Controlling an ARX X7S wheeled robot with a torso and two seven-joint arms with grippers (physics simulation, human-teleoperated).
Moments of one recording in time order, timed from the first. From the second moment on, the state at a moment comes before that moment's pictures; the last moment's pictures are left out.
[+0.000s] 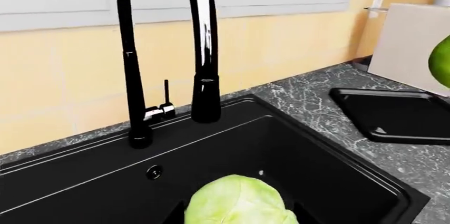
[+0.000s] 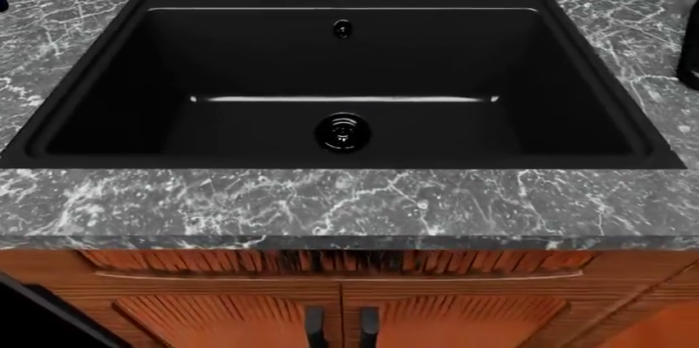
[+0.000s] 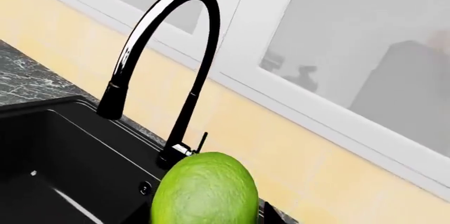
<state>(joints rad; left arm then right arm) -1.81 -0.76 0.77 -0.05 -1.76 -0.98 -0.30 1.72 0.93 -0.34 -0.29 1.09 1.28 -0.09</state>
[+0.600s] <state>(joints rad) -1.65 -0.77 0.69 0.17 -1.71 -0.78 -0.41 1.49 0.82 -0.17 -0.41 1.21 1.22 0.25</state>
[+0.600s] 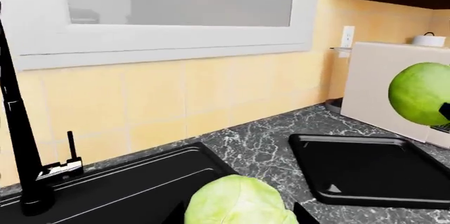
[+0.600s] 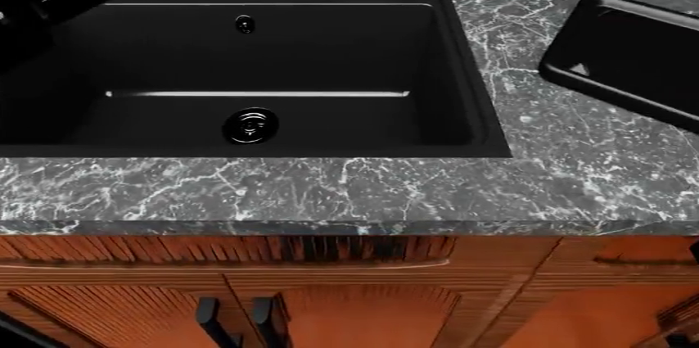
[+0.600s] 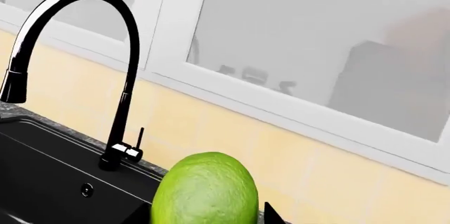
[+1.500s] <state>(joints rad) -1.58 -0.72 0.69 0.21 -1.57 -0.67 -0.45 1.35 0.69 -0.10 -0.46 1.32 1.15 0.44</state>
